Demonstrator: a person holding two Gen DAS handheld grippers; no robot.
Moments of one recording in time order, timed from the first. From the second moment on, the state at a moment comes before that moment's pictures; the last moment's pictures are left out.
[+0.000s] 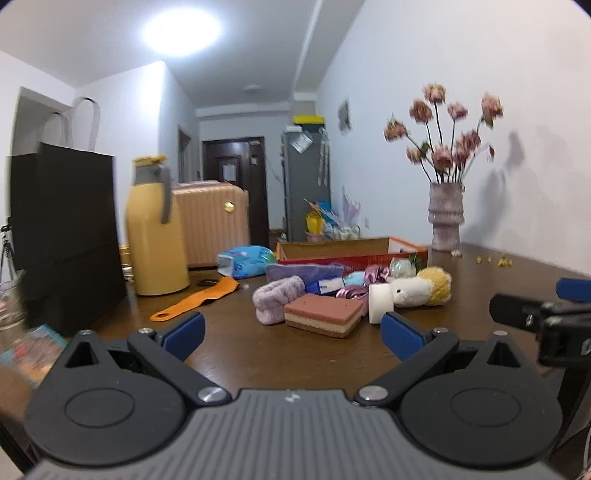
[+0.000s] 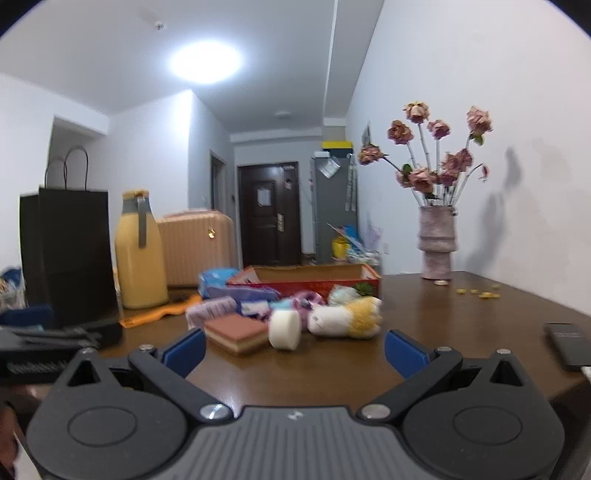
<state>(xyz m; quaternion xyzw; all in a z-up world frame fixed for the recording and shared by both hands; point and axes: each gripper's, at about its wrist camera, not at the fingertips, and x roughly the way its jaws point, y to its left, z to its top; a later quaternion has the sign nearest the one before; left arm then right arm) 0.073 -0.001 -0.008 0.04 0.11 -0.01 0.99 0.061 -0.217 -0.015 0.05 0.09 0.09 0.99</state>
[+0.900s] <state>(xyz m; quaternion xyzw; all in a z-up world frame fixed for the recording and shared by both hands) 0.358 0.059 -0.039 -0.10 0.33 -0.13 0.93 0.278 -0.177 -0.037 0.14 0.26 0.17 0.94</state>
